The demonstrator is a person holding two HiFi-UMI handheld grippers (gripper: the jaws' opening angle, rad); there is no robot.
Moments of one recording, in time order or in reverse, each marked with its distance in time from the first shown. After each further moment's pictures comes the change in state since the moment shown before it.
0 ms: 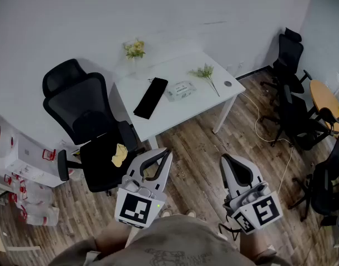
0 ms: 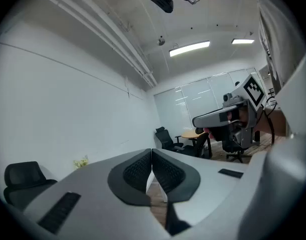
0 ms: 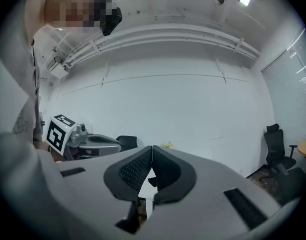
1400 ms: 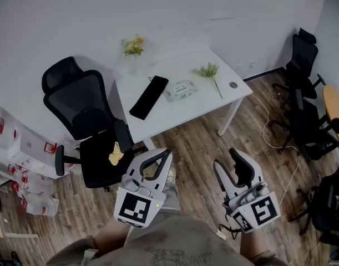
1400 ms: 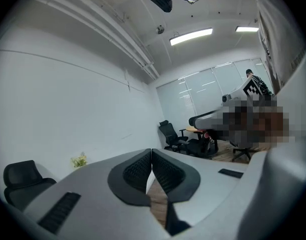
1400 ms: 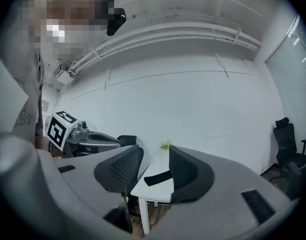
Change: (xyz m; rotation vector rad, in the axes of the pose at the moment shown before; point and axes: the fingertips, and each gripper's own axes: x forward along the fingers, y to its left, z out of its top) left arm 0.085 -0.028 -0.018 0.029 0.069 0.052; right arm 0.013 -0.094 -0.036 0.016 -0.027 0.092
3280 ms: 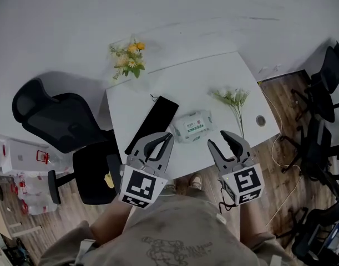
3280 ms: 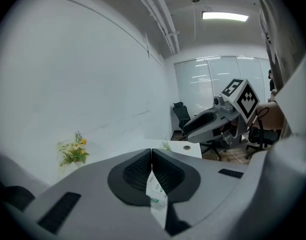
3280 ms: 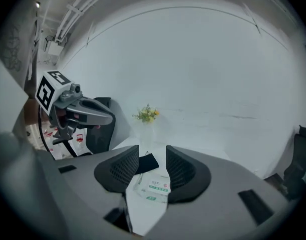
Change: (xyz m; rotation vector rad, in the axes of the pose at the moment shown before) left arm 0.288 0.264 -0.129 -0.126 0.267 0.004; right arm 0.387 -0.203 -0.105 -0.090 0.424 0.075
